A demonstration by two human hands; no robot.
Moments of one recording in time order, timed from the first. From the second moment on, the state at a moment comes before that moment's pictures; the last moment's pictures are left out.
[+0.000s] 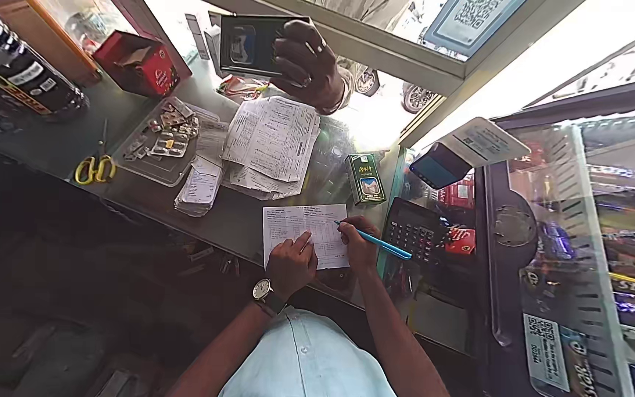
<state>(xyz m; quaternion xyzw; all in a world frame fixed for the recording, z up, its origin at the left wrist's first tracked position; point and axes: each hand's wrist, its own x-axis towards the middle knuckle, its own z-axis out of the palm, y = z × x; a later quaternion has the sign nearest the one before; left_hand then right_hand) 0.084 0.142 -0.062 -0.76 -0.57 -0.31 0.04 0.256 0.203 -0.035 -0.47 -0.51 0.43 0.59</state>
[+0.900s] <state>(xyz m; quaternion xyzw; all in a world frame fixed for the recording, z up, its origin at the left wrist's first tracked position) 0.082 0.144 -0.061 -0.77 -0.56 -0.31 0.06 0.220 0.180 -0.041 -0.49 -0.54 0.37 0.58</state>
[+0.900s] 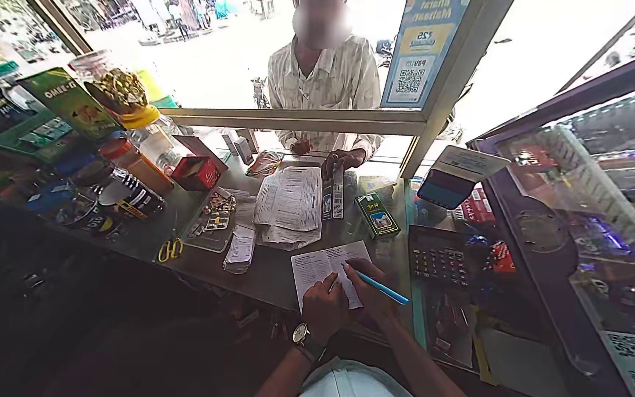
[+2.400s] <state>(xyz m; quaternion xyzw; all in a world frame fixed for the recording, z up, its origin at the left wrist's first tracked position) 0.081 0.141 -0.052 -0.76 -0.59 -0.27 0.03 0.246 0.164 -0.041 -0.48 -0.54 0.37 0.58</state>
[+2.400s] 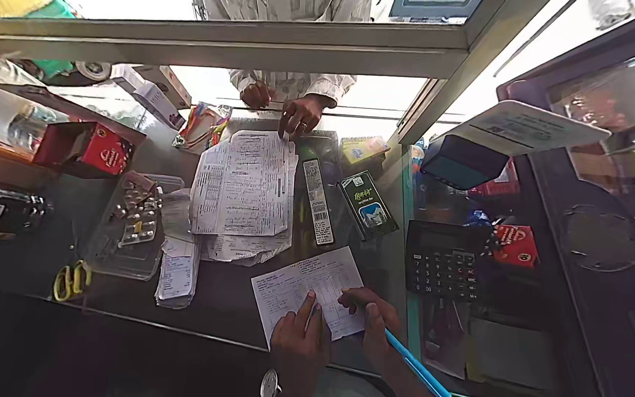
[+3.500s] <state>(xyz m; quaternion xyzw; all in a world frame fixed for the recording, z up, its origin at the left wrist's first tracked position) 0.083 0.139 -0.064 -0.76 -0.56 -0.31 0.07 0.236 0.192 -0.043 -0.58 -0.63 0.22 0.47</state>
